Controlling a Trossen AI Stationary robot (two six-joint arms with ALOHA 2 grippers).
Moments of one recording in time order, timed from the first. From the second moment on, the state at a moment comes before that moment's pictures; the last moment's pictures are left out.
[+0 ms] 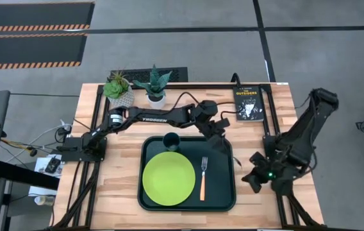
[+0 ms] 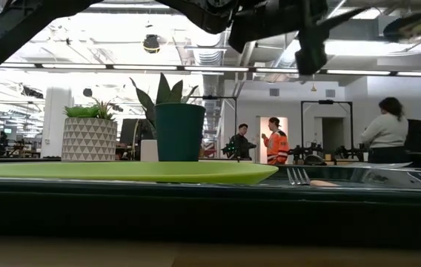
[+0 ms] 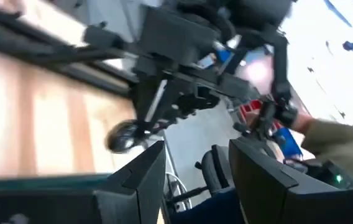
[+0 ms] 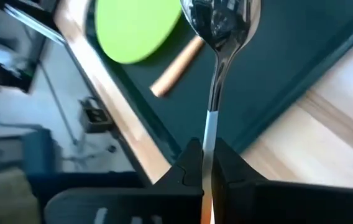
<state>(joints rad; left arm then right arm) 0.09 2.28 1.95 0.07 0.92 -0.72 0.98 1.06 0.76 -0.65 0.50 1.77</state>
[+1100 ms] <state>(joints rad) 0.00 2.28 1.95 0.06 0.75 0.10 1.01 1.05 0.76 -0.42 0.63 1.70</state>
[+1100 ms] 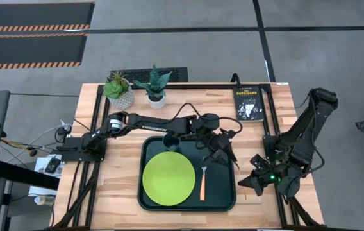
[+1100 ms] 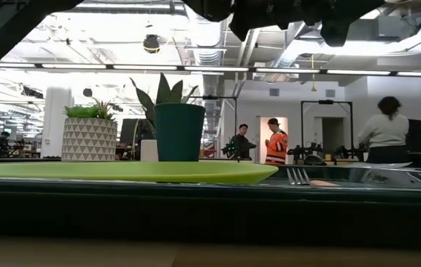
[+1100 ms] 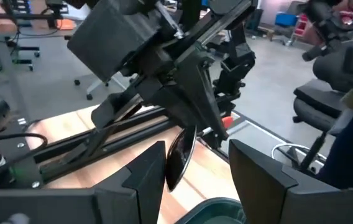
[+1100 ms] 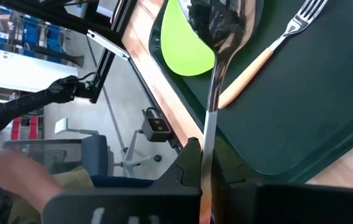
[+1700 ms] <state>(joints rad) 0.00 2.28 1.95 0.06 0.69 0.13 1.00 1.05 0.76 -0.44 0.63 1.69</state>
